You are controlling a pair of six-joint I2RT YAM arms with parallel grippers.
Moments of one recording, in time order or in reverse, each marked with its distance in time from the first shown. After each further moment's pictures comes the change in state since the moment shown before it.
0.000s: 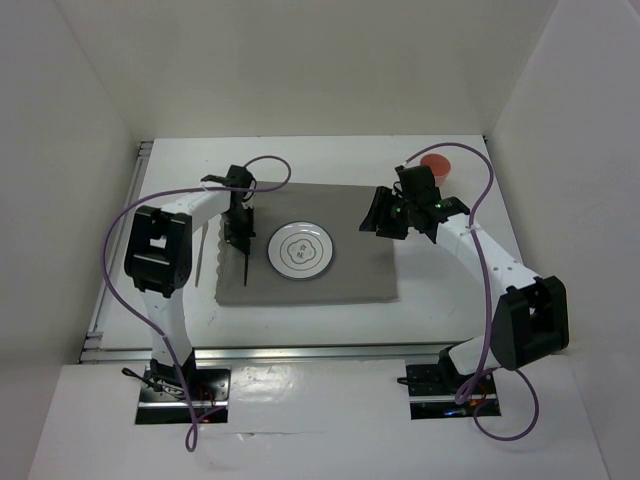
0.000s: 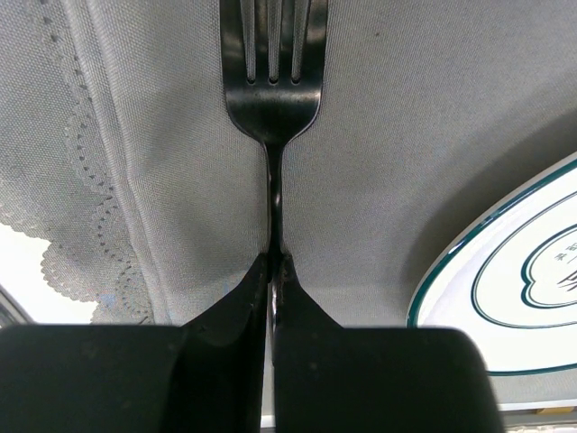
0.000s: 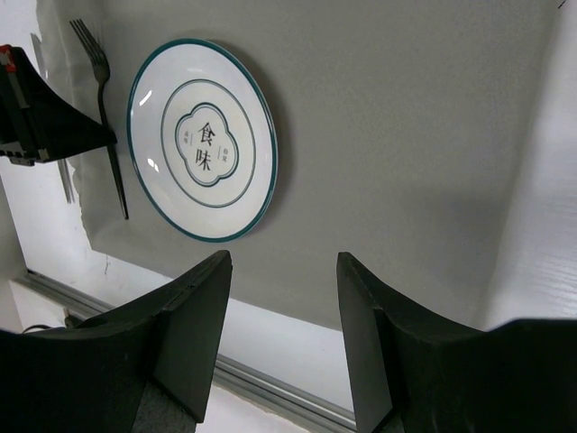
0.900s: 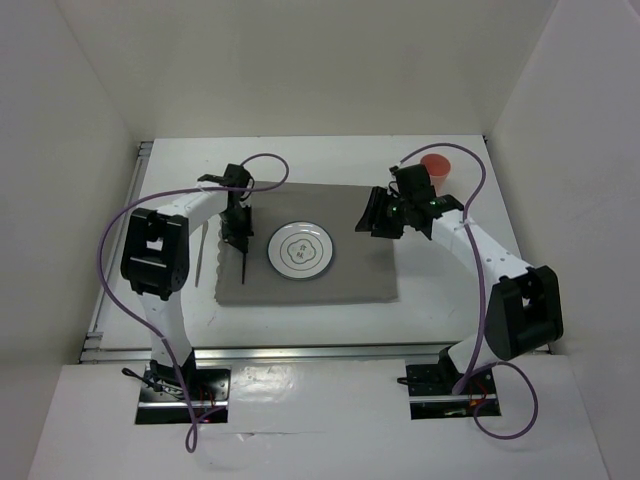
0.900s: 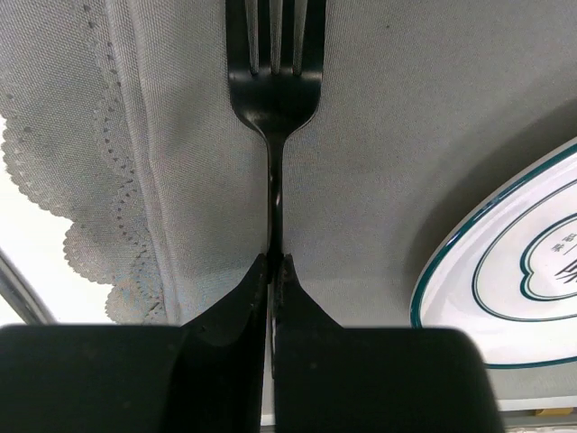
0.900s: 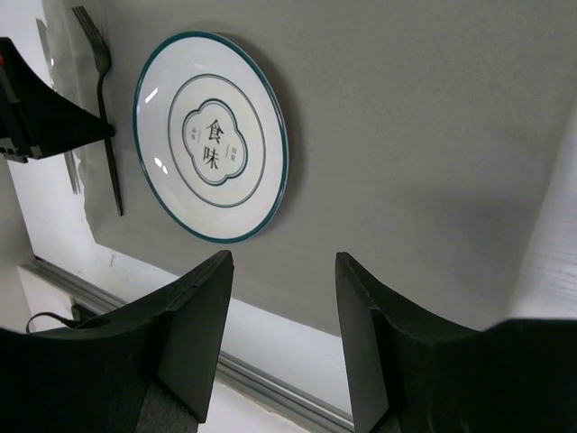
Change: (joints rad) left arm 0.009 -0.032 -0.007 -0.006 -0.010 0.000; right arm 0.000 0.057 0.017 0.027 -0.051 -0.006
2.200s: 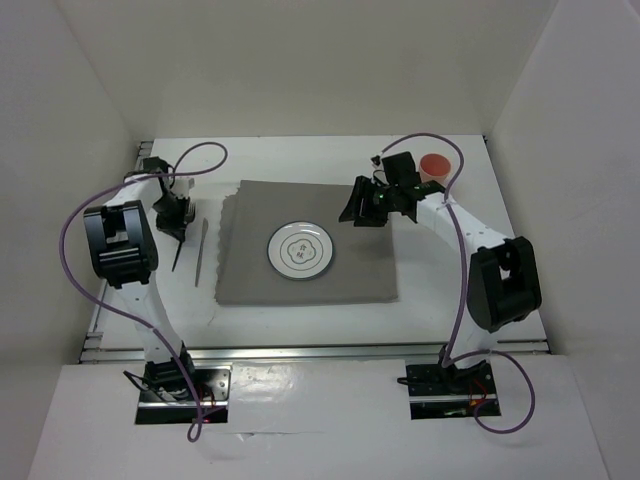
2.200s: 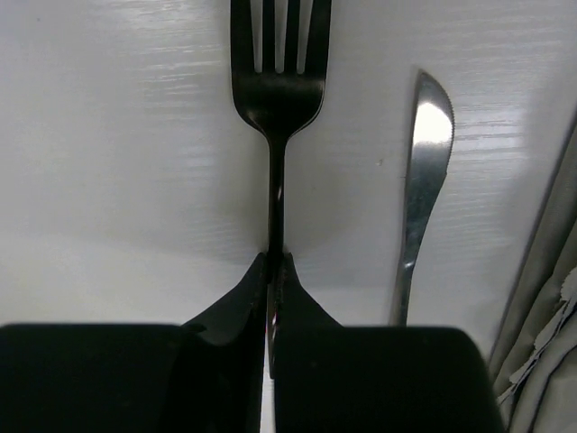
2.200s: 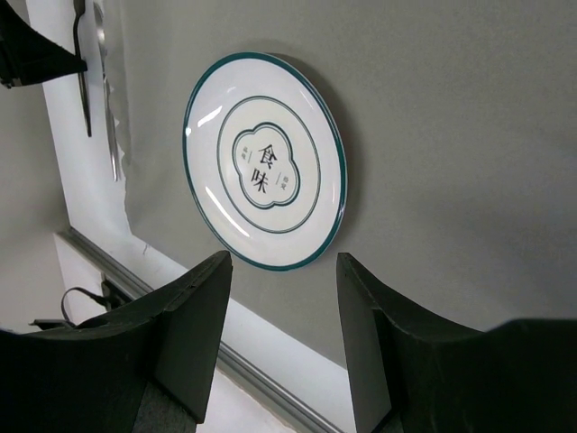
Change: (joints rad) left arm 0.441 0.119 0.122 0.026 0.039 0.586; right arm 0.014 0.194 0.139 0.062 -0.145 -0.024
